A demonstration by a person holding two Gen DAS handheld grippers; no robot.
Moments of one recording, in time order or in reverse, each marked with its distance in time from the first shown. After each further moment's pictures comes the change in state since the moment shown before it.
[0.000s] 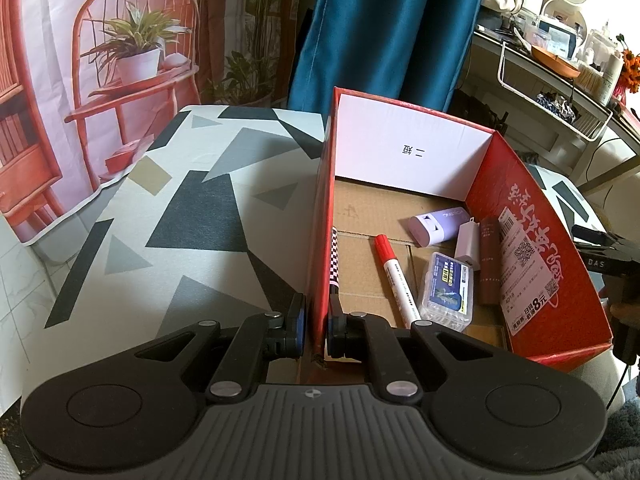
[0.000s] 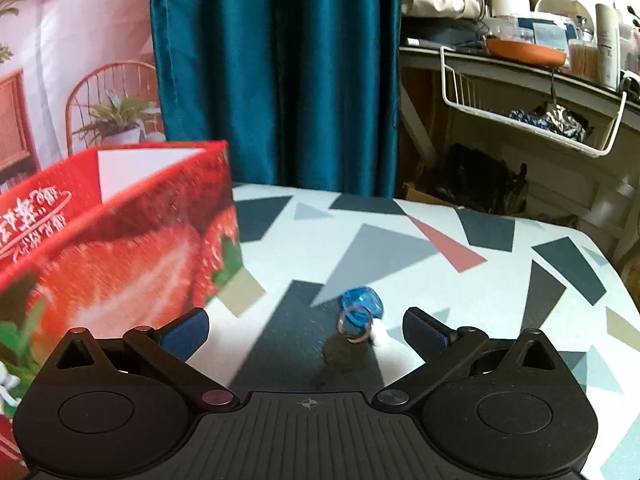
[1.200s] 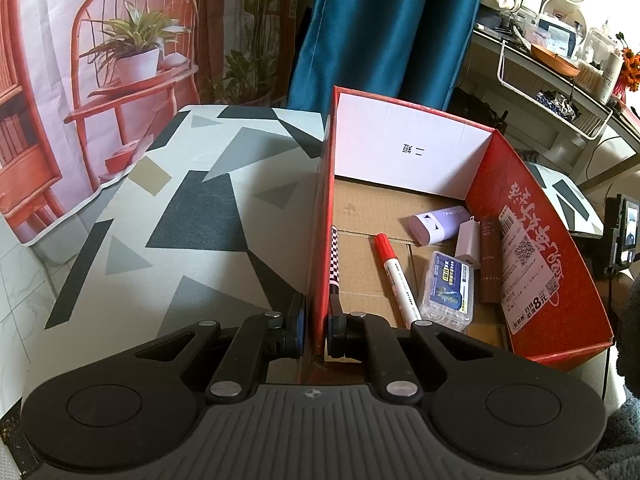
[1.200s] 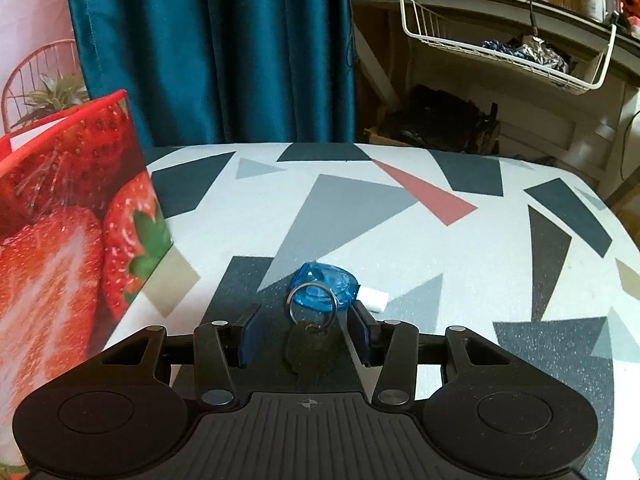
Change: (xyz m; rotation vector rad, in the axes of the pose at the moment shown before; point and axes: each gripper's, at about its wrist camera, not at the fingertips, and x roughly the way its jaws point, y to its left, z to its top) left arm 0.000 -0.001 0.000 0.007 0.004 0.005; right arm 0.070 -0.013 0.002 0.104 0.133 -0.126
